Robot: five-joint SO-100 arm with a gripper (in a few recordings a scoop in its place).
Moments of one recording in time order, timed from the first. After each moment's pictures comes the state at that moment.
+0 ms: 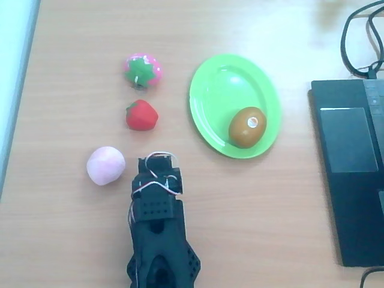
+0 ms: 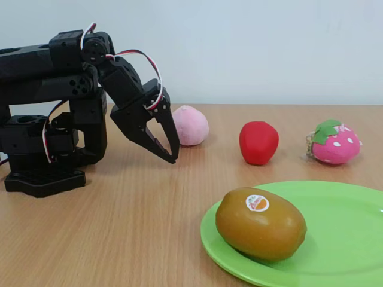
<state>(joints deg) -2.7 187.5 176.4 71.8 0.3</state>
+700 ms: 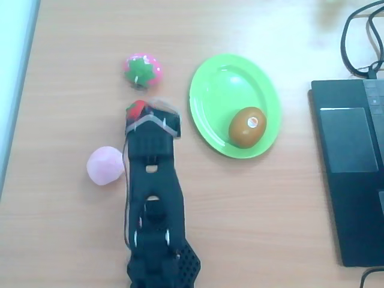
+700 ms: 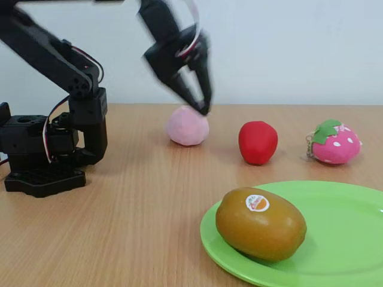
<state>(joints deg) -0.3 137.2 126.8 71.8 21.6</state>
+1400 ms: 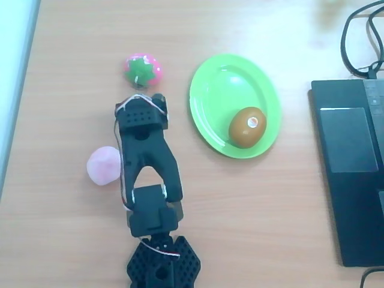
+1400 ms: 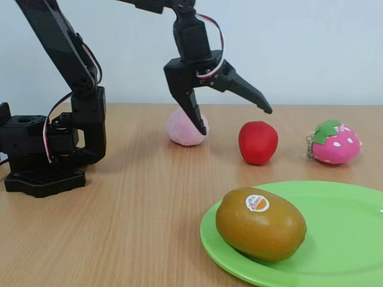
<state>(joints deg) -8.1 115.4 122.4 67.9 26.6</state>
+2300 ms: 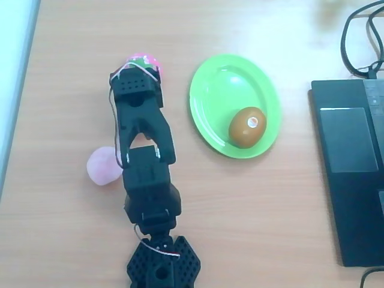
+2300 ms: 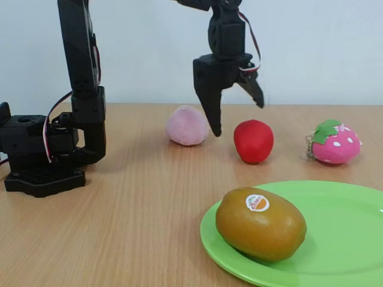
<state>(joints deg) -8.0 95.0 100.0 83.8 -31.0</state>
